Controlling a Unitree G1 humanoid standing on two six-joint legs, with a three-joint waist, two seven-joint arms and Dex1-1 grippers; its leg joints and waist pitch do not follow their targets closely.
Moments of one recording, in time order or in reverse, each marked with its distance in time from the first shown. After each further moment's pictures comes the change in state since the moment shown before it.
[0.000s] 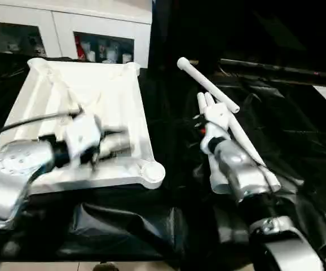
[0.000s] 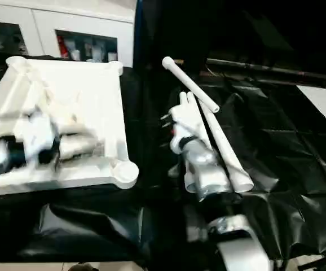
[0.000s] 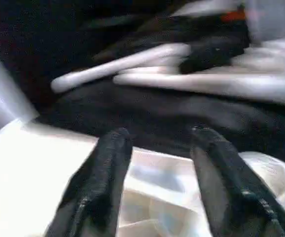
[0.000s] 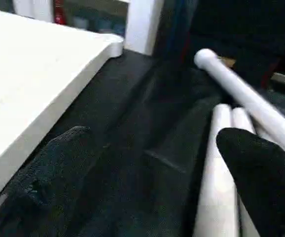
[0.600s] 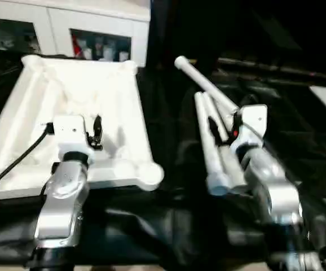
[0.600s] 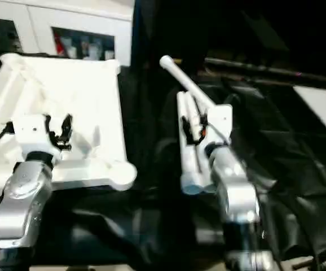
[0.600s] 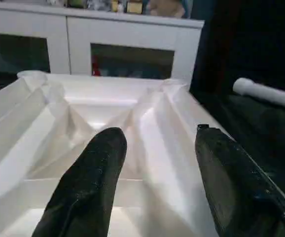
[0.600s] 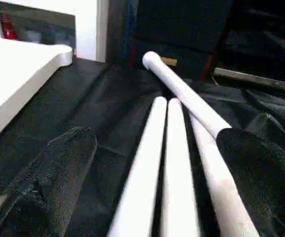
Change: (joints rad) left arm 0.121 -0.443 0.087 -0.018 0.156 -0.041 0.716; right arm 0.292 -0.023 -0.052 -0.522 0.036 0.210 -0.075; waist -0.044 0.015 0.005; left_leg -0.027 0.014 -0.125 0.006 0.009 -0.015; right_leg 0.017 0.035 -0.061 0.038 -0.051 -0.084
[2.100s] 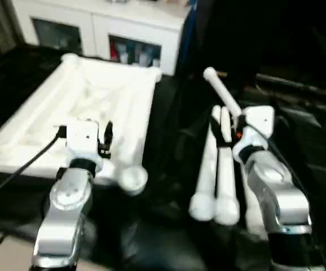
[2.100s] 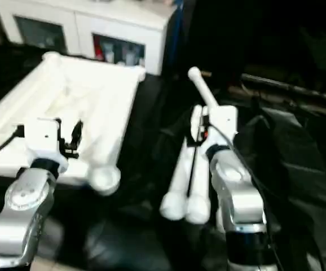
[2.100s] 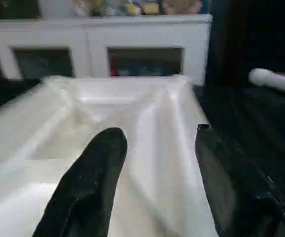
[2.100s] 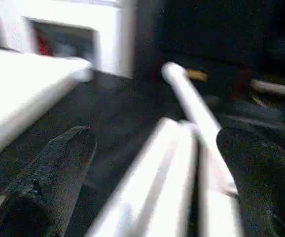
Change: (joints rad) left arm 0.100 -0.014 -0.105 -0.192 0.056 0.128 -0.065; right arm 0.051 -0.022 -0.057 -0.126 0.039 0.104 -0.037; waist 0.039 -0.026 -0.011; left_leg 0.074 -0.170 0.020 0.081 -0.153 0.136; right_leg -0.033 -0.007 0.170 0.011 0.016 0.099
